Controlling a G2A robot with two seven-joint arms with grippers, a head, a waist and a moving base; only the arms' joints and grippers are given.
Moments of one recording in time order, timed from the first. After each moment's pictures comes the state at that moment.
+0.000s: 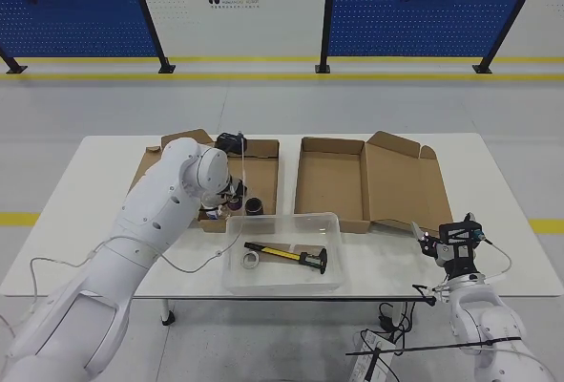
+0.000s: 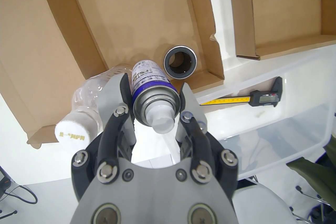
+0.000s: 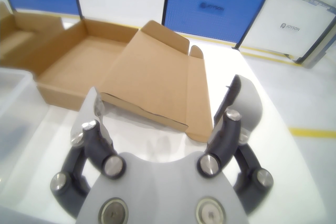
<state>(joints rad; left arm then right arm) 0.55 -1.23 -0.83 -1.15 0.82 0.14 -1.31 -1.73 -1.15 1.60 -1.80 -1.33 0.00 0.00</state>
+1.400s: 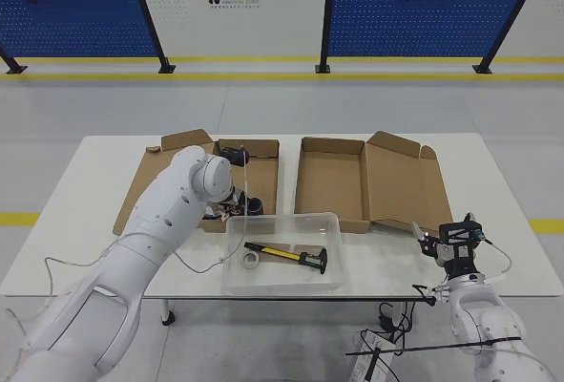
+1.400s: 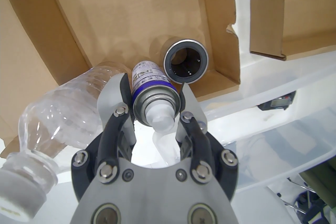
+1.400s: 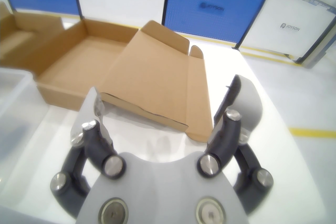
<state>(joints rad) 0.54 -1.29 -0.79 -0.98 0.78 0.10 -1.26 -1.73 -1.15 1.60 -1.80 -1.33 0.00 0.00</state>
